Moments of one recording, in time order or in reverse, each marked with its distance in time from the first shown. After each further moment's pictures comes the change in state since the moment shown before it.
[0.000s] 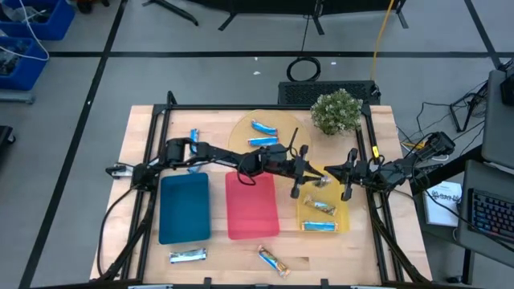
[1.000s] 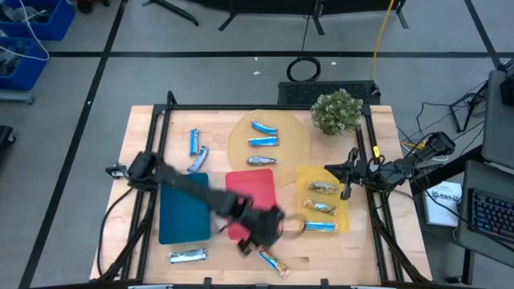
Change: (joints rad) left arm -0.419 -0.273 0.001 -1.063 -0.173 0.236; right arm -0.003 0.000 0.000 -0.009 0.026 -0.002
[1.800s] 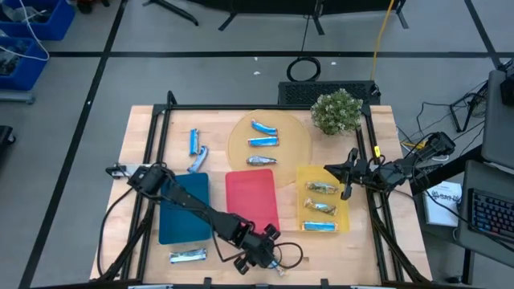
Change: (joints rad) left arm -0.110 0.165 0.000 0.056 -0.050 -0.136; right arm 0.000 0.000 0.000 0.000 -0.001 0.072
